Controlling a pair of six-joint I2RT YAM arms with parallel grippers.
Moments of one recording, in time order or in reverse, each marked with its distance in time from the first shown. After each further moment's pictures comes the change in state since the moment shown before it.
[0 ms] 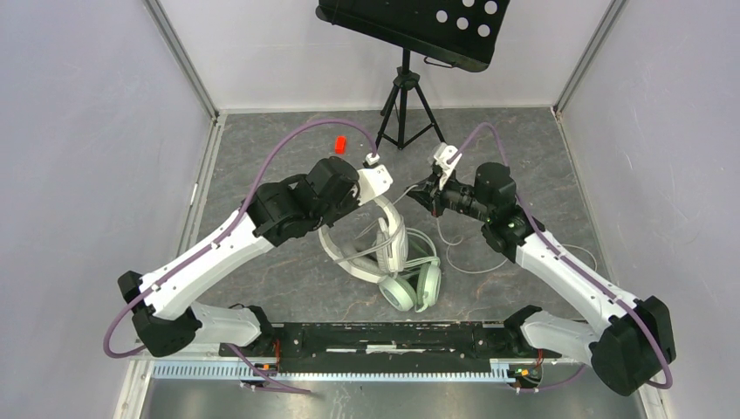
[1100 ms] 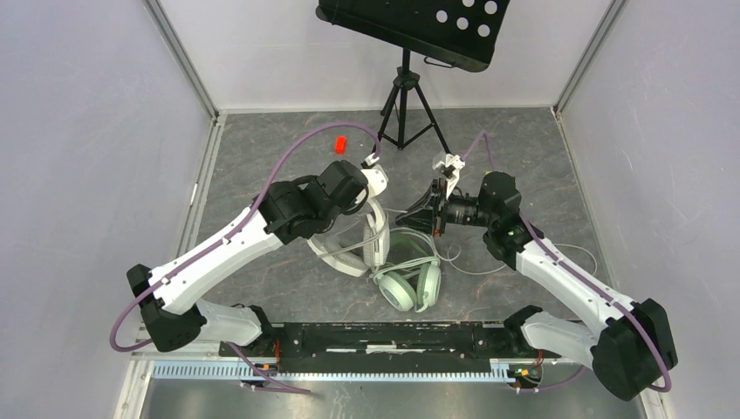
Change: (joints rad) left arm -0.012 0.048 0.002 -0.057 -0.229 0.001; right arm -0.011 -0.016 -0.060 0.108 -0.422 0.443
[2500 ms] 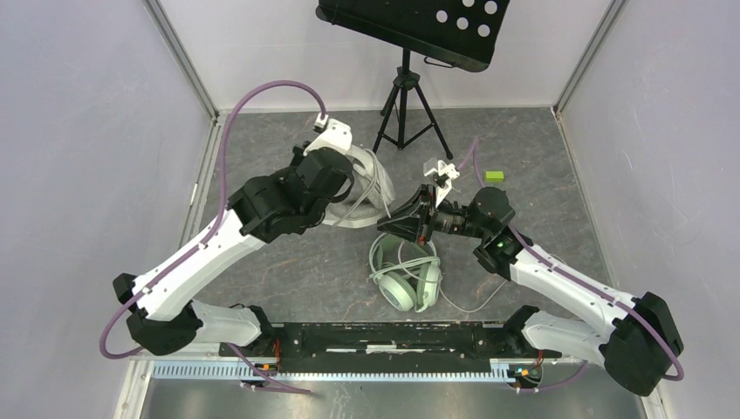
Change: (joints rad) left arm 0.002 -0.023 0.126 -0.009 -0.342 -0.413; right arm 0.195 -0.009 -0.042 0.266 0.148 0.129
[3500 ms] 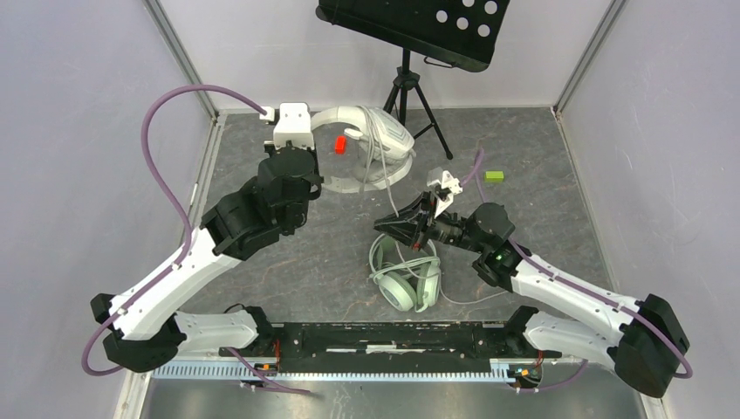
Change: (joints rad) left arm 0.005 -0.159 -0.114 0.411 -0.006 -0.147; right arm 0.100 -0.048 -0.063 0.067 0.229 -0.076
